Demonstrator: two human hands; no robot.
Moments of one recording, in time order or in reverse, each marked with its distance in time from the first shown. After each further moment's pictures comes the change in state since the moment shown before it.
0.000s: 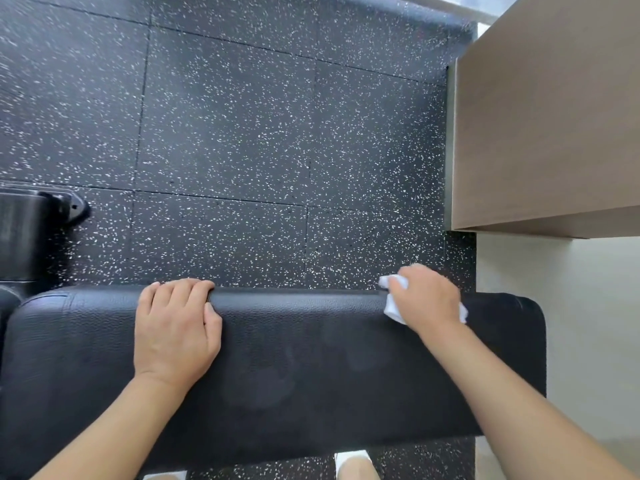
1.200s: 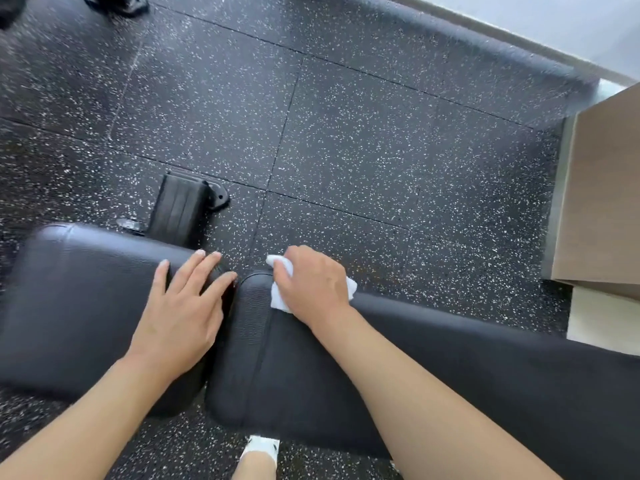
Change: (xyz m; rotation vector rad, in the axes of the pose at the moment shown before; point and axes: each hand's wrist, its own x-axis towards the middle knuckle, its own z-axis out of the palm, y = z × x) left_hand -0.040 -0.253 -0.075 0.075 -0.092 0.097; right_hand -0.103 -0.411 0.048 0.283 0.074 -0.590
